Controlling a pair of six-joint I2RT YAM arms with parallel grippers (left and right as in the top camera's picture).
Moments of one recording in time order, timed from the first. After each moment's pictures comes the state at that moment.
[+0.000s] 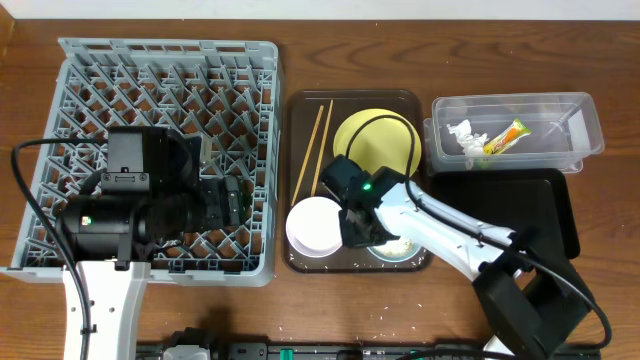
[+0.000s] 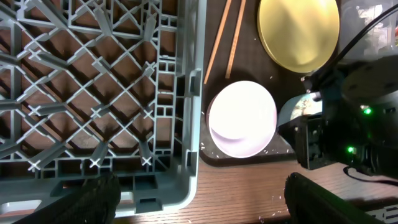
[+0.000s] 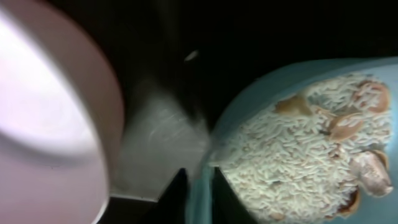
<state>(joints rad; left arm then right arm) -0.02 1.12 1.28 -1.31 0.30 -0.17 0.77 1.81 1.16 -0.90 -0.02 0.67</state>
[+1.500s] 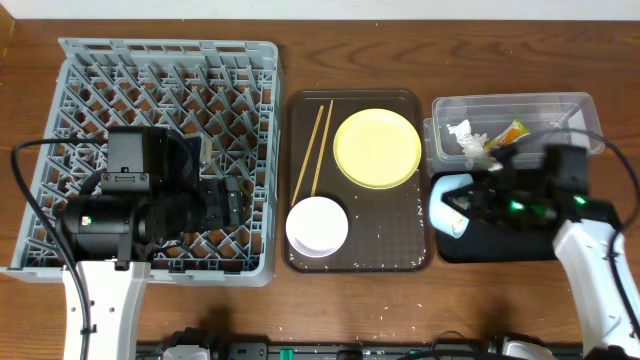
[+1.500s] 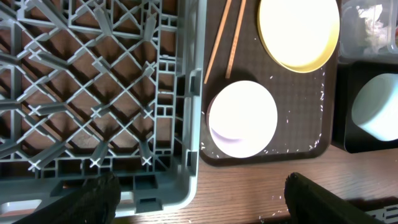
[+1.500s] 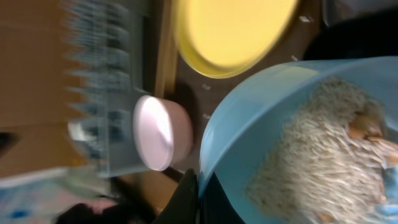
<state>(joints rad) -0.02 1.12 1.28 -1.31 0.30 -0.17 -0.20 1.30 0.79 -0.73 -0.92 0.15</state>
